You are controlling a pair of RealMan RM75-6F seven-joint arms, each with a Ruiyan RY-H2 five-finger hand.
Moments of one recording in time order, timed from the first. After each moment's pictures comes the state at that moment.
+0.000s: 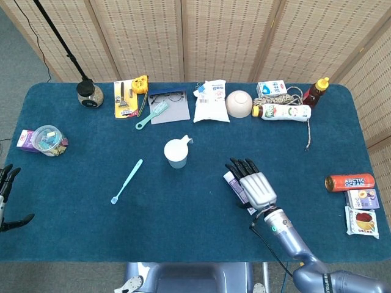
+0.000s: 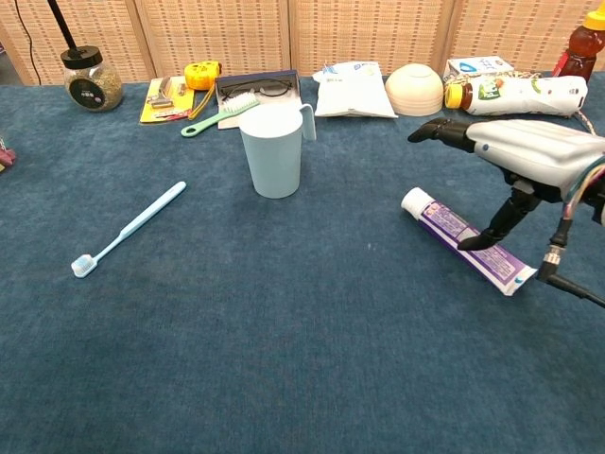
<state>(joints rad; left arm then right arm) -0.07 -1.01 -0.04 -1.70 1.45 1.46 -0.04 0.53 -1.52 0.19 -1.58 -1.30 1.00 -0.34</state>
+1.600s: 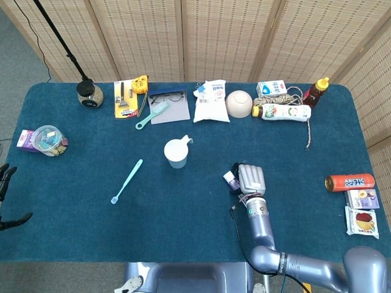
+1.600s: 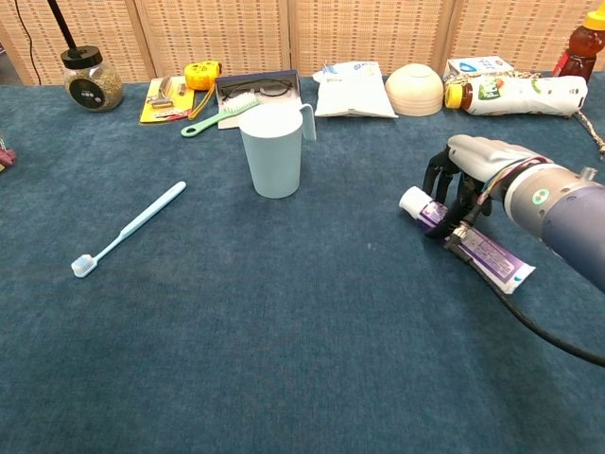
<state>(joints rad) -0.07 -1.00 -0.05 -1.71 1.43 1.45 -0.06 0.69 -1.79 0.31 -1.47 -0.68 1.19 -0.65</state>
